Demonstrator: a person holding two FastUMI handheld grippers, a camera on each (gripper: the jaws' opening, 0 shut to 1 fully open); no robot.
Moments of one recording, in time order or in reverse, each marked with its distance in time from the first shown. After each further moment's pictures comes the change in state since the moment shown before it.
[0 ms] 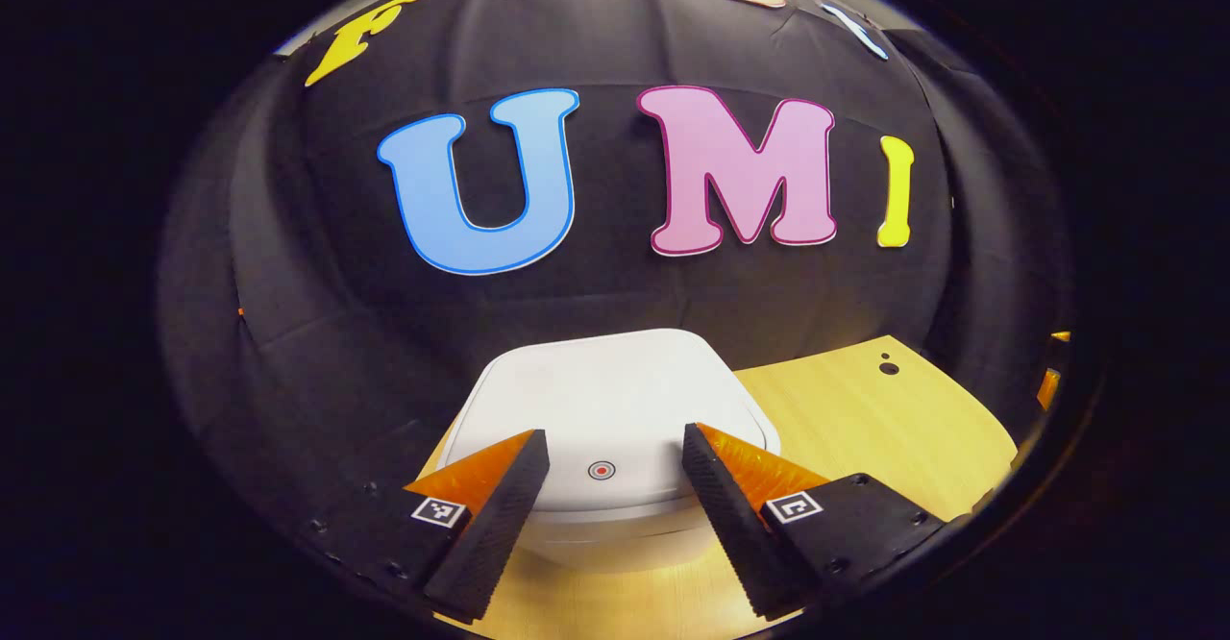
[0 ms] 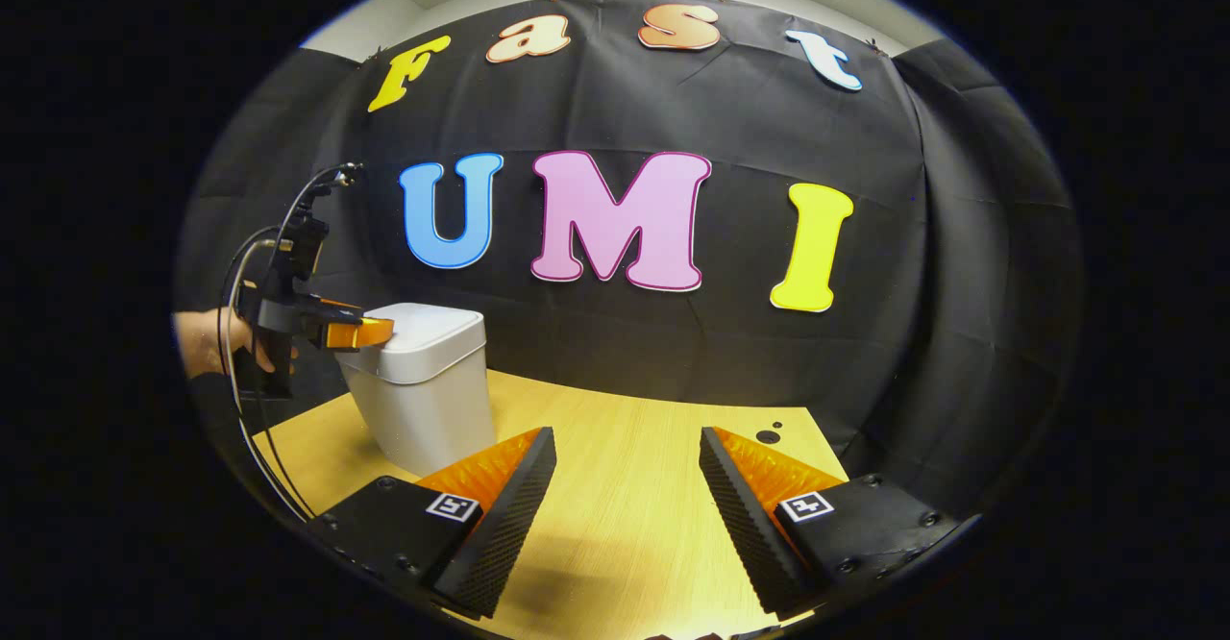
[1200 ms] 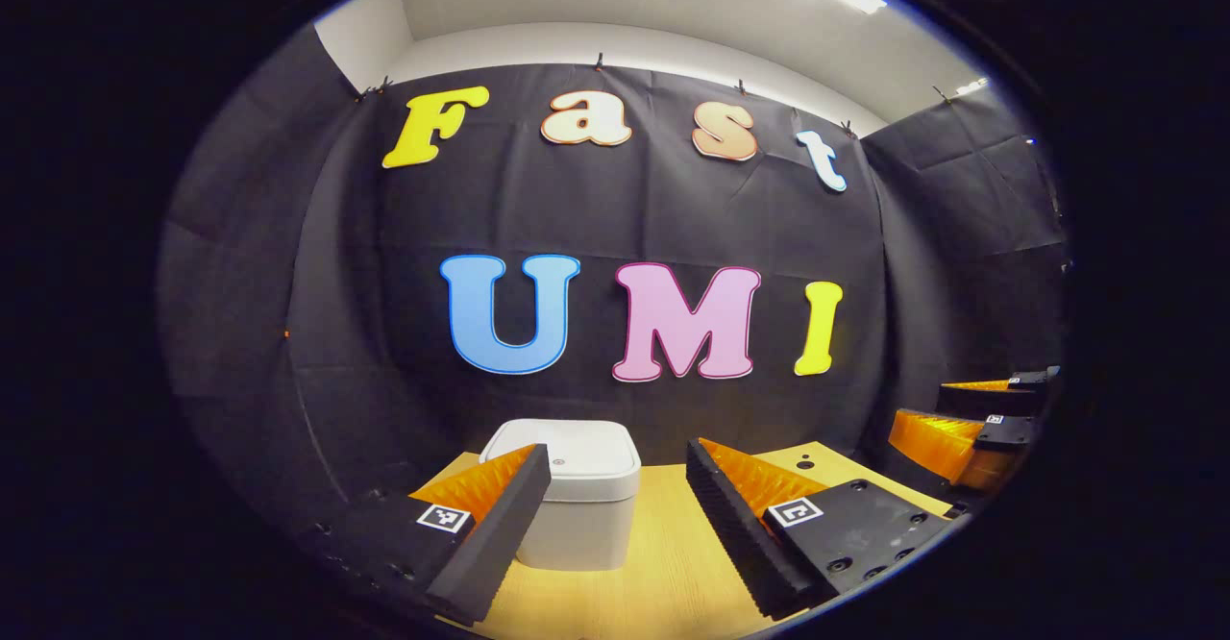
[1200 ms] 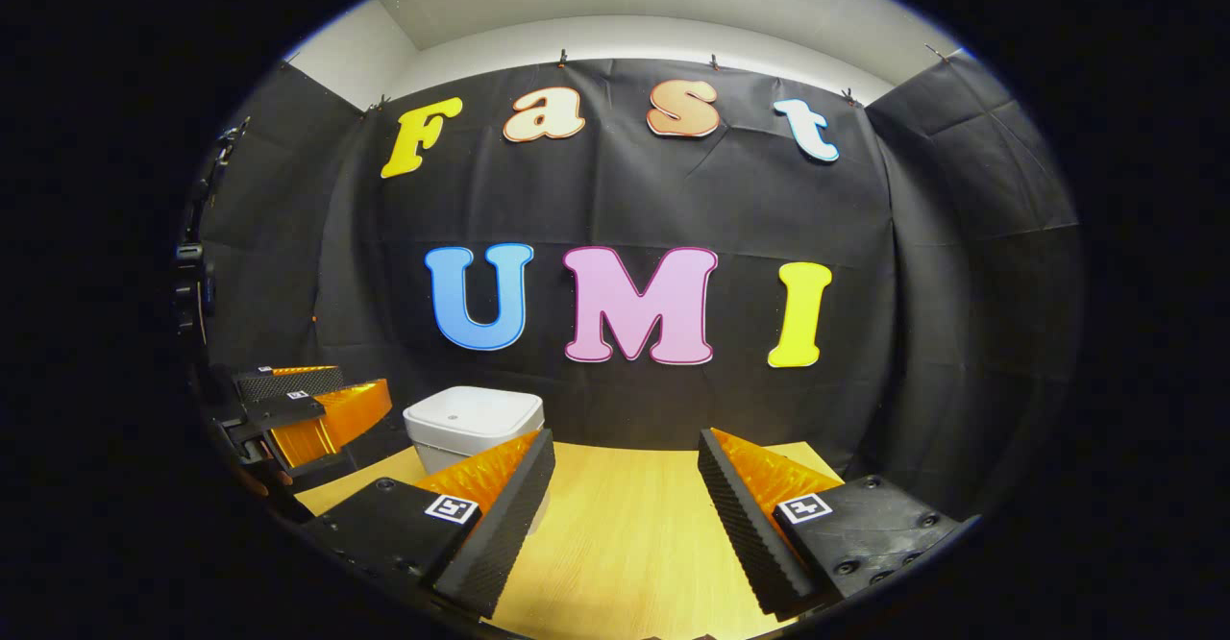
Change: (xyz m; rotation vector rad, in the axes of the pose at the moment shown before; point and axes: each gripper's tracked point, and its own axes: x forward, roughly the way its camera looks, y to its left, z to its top) left arm -0.240 -0.022 0.043 -0.151 -0.382 -0.040; right arm -0.100 0.099 0.084 0.057 -0.201 -0.053
